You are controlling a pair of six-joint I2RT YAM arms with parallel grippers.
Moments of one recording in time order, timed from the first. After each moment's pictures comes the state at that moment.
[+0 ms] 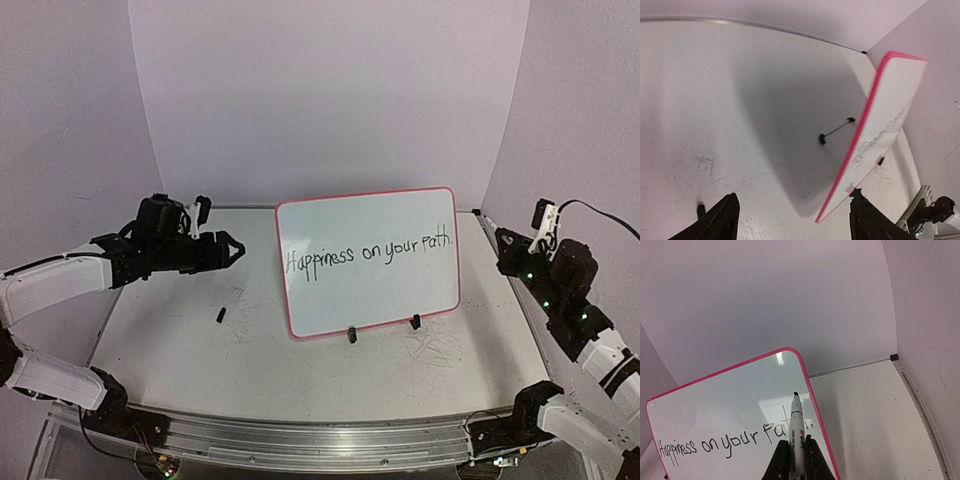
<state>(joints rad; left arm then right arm) -0.56 1.21 0.86 -0.18 0.16 -0.53 0.23 0.64 0.50 0.08 0.06 0.32</state>
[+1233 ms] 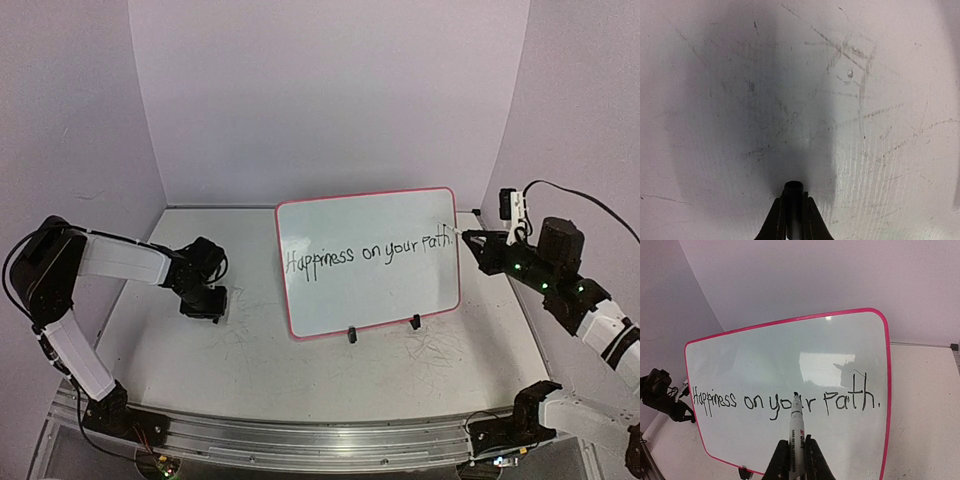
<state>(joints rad) -0.54 1.67 0.88 -0.41 -0.09 -0.50 0.27 0.80 0.65 -0.06 -0.27 0.23</state>
